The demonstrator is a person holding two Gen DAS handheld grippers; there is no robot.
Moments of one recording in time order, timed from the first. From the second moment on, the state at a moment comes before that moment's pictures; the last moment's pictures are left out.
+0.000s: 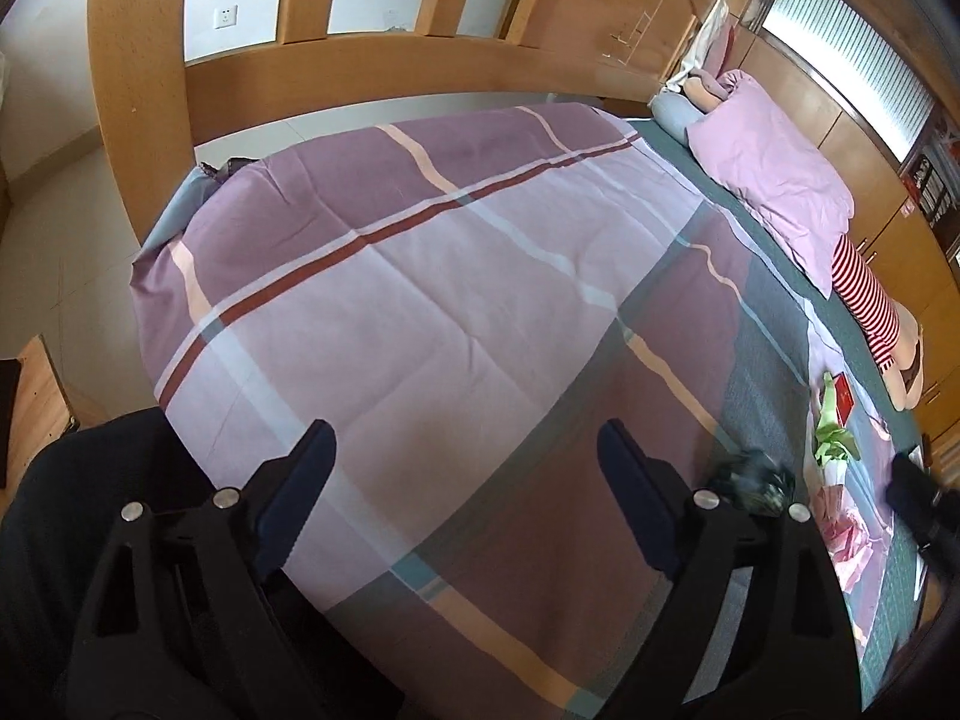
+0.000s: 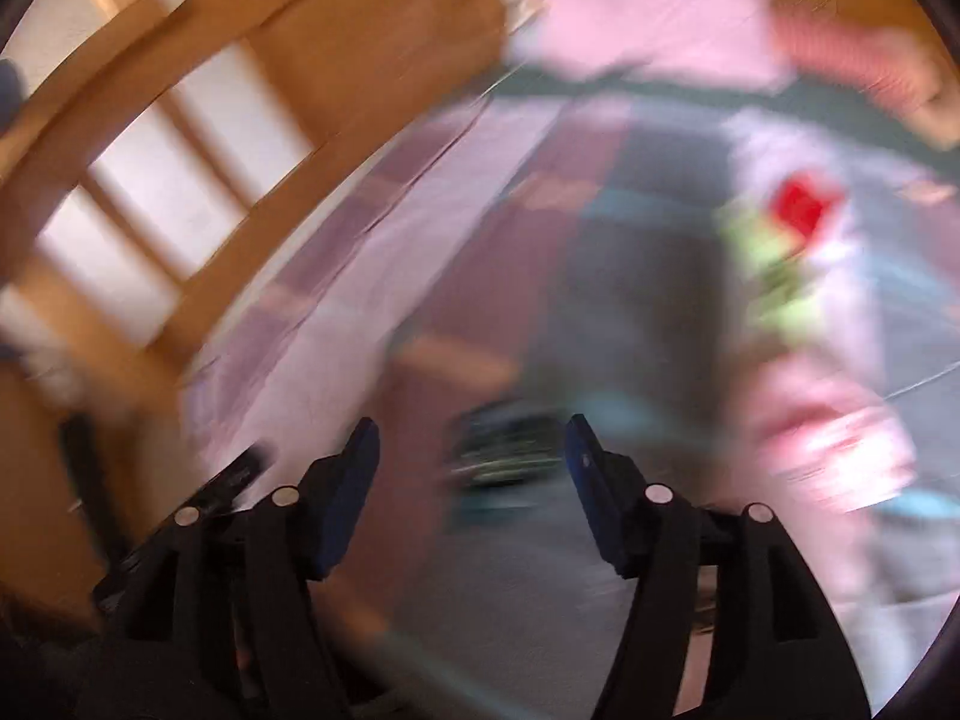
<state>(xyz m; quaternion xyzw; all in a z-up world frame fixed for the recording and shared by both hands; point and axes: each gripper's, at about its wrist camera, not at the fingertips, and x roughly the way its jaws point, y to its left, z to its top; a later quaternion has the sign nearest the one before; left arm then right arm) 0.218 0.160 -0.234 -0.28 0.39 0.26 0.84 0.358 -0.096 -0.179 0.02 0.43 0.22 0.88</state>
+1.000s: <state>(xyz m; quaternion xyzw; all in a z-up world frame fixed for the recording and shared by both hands) 0.286 0.082 -0.237 -0.24 0.43 0.05 0.87 0.280 -0.158 -0.181 -0.04 0.44 0.06 0.90</state>
